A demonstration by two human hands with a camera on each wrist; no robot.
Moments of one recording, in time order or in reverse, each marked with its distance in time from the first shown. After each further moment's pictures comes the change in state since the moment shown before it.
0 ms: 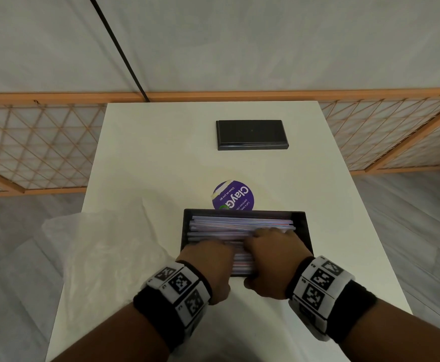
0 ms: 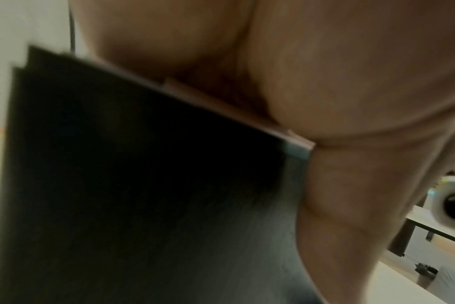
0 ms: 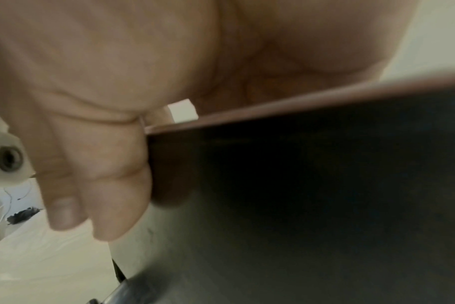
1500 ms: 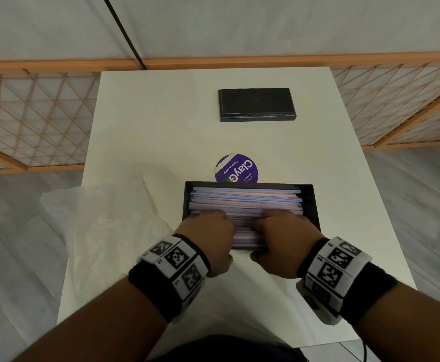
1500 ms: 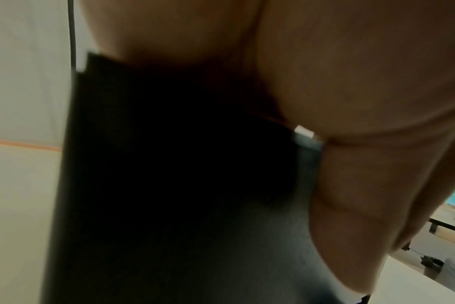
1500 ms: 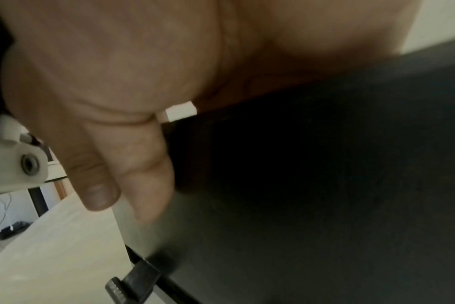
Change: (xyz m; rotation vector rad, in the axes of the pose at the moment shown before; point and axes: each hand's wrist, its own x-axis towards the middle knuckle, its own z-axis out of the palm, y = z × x) left_hand -0.003 -0.004 0.002 0.032 0.023 0.036; right_hand -0.010 0.001 0.007 0.114 -0.055 0.059
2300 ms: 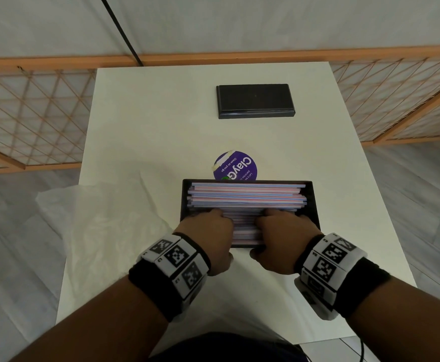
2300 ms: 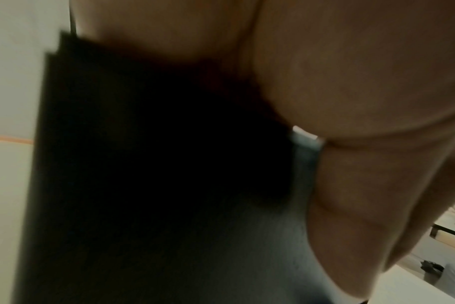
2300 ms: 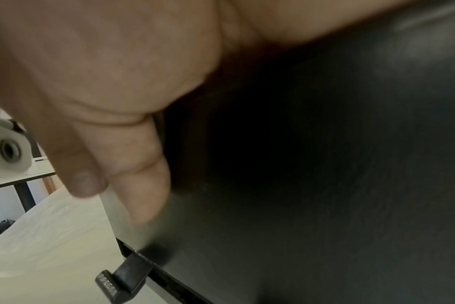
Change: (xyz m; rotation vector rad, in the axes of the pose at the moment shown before) left_hand 0.000 0.005 -0.004 -0.030 -0.027 -0.048; right_hand 0.005 0.000 0.006 0.012 -0.027 0.070
